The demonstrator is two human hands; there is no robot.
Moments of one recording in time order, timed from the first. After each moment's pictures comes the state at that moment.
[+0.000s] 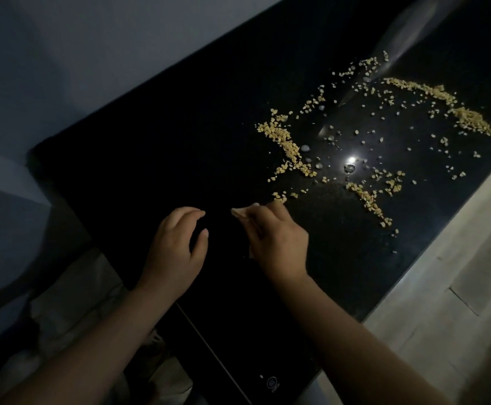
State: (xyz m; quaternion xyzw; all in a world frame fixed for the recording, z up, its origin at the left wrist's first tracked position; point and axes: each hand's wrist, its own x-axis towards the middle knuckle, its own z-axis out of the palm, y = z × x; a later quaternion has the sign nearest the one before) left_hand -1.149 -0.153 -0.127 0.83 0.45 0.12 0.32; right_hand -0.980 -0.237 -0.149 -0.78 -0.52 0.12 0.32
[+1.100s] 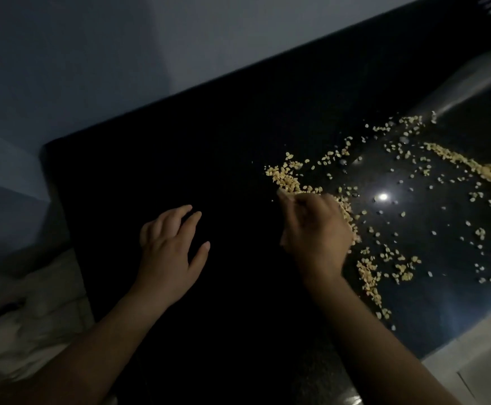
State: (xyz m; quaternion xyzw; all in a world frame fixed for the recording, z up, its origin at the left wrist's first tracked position) left_hand -1.098 -0.126 -0.140 0.81 0.55 0.01 0.18; right_hand -0.865 -0.162 -0.134 -0.81 -0.48 0.09 0.34
